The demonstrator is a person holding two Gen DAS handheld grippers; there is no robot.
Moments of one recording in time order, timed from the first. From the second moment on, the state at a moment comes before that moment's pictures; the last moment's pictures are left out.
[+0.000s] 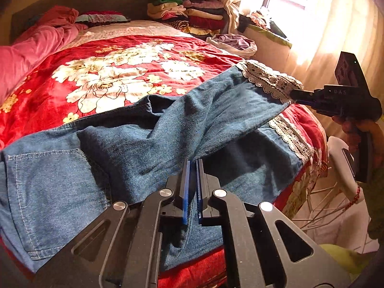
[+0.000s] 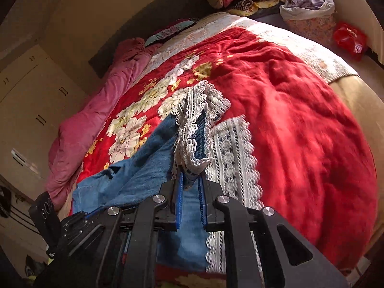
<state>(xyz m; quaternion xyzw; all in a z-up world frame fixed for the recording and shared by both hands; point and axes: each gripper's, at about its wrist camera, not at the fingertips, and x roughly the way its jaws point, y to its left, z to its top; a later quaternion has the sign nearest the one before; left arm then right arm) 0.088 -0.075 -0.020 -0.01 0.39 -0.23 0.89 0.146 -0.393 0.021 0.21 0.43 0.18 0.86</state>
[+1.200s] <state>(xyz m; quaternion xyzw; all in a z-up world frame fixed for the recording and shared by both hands) 0.052 -0.102 -0.037 0.08 0.44 -0.26 0.86 0.087 -0.419 -0.025 0.17 0.53 0.14 0.82</state>
